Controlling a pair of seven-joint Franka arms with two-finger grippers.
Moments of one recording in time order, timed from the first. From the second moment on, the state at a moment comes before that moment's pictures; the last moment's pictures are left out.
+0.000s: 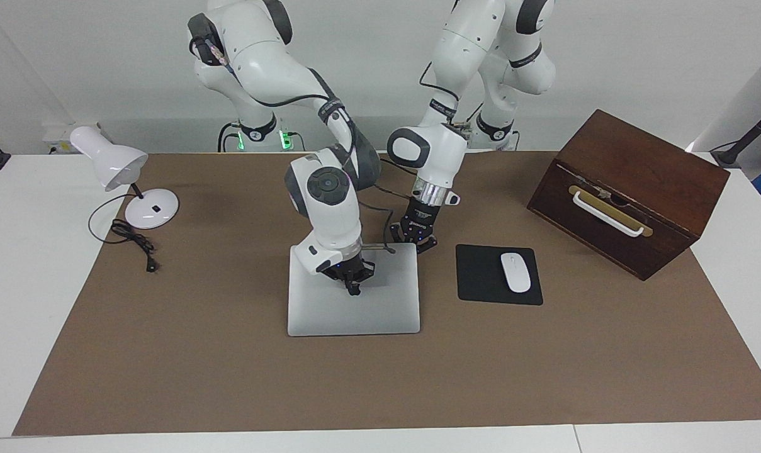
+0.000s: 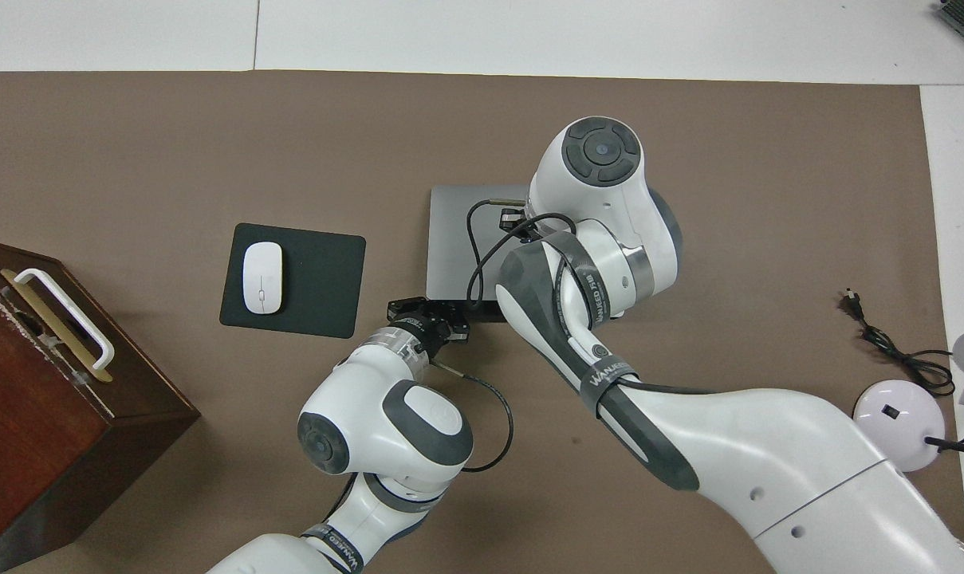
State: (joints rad) left arm -0.79 0.37 -0.04 -2.08 -1.69 3.29 -1.91; right arm 0.39 0.57 0.05 -1.48 0.00 2.08 0.61
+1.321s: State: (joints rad) left arm -0.79 0.37 -0.04 -2.08 -1.69 3.29 -1.91; right arm 0.39 0.57 0.05 -1.49 0.02 2.09 0.61
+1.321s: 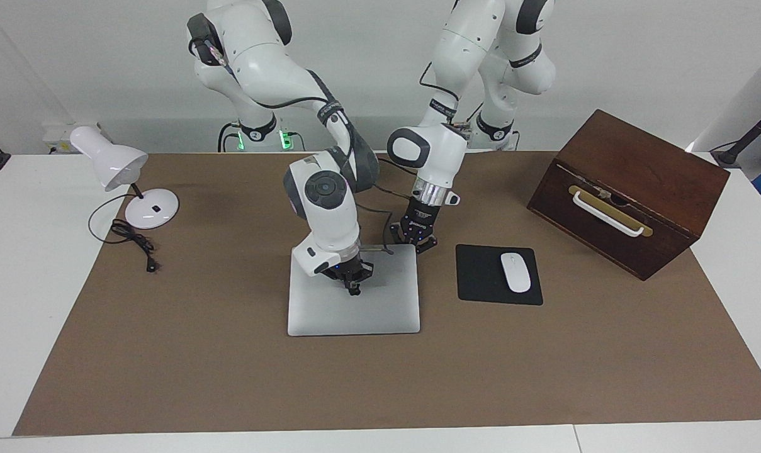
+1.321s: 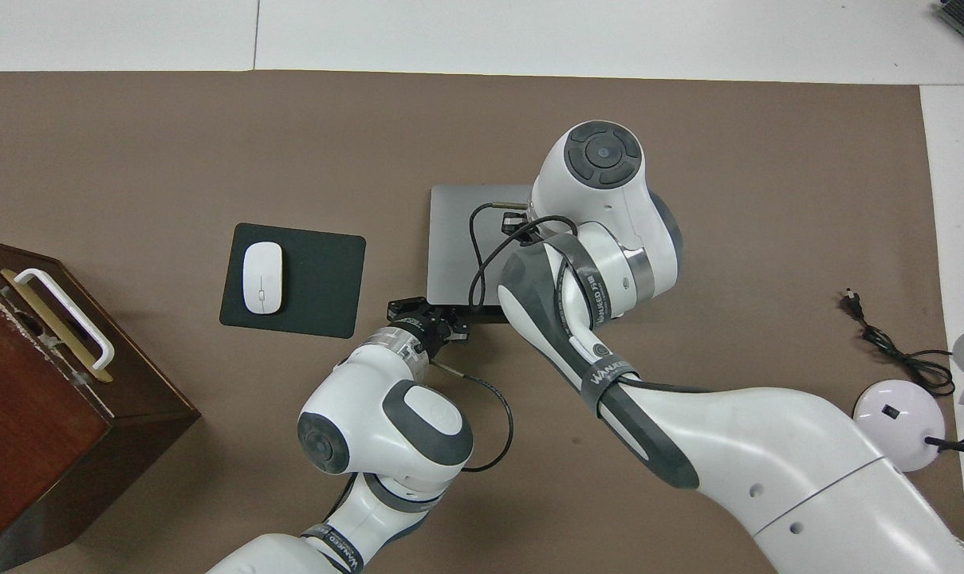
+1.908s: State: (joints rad) left arm -0.79 0.37 -0.04 -2.08 -1.69 3.29 -1.91; right arm 0.39 0.57 0.05 -1.50 0.02 2.10 0.61
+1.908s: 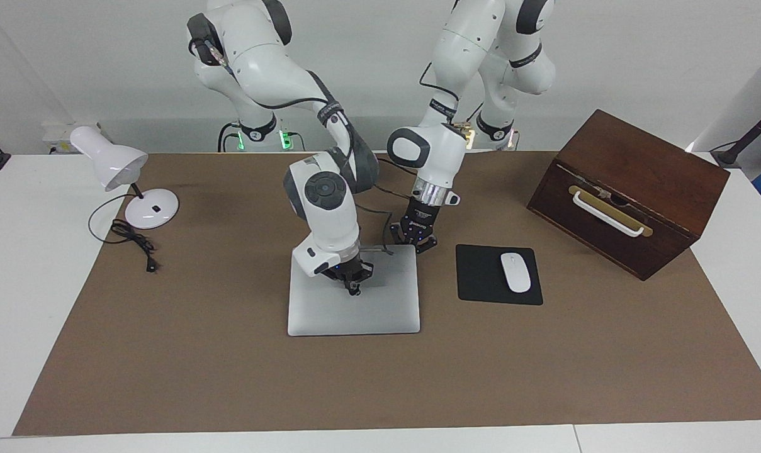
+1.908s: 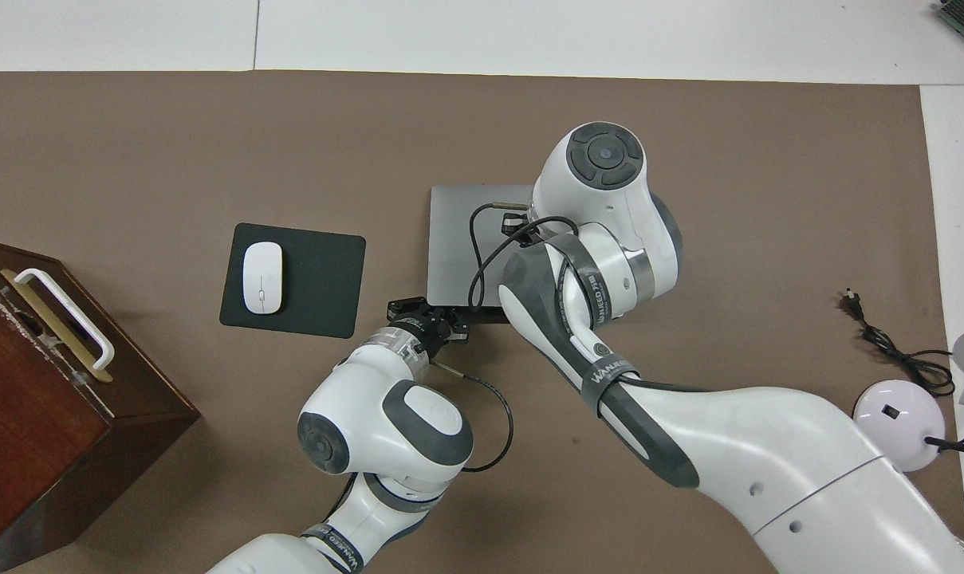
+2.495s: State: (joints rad) left arm -0.79 0.37 -0.04 -2.08 -1.69 3.29 -1.91; right arm 0.39 0.57 0.05 -1.51 0.02 2.10 0.61
